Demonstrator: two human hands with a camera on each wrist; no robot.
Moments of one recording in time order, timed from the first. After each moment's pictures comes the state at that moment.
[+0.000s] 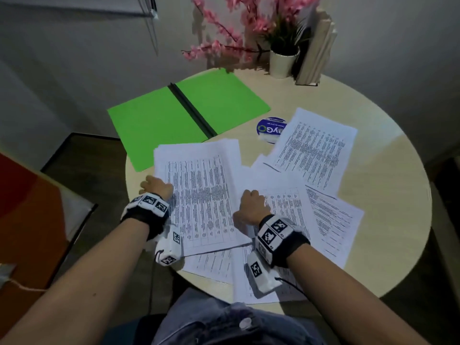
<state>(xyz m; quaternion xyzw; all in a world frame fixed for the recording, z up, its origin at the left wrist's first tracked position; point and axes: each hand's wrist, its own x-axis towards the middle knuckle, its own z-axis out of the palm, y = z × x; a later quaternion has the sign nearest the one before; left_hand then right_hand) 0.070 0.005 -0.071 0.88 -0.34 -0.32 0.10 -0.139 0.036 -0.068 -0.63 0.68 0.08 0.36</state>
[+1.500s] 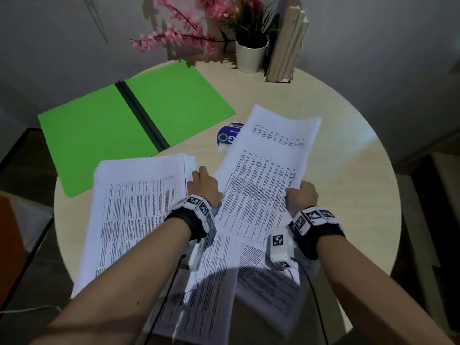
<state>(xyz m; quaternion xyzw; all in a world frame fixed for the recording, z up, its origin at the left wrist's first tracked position) -0.131 -0.087 -0.090 0.70 -0.67 -0.23 -0.12 -0.350 -0.074 -0.100 -0.36 0.83 -0.23 0.36</state>
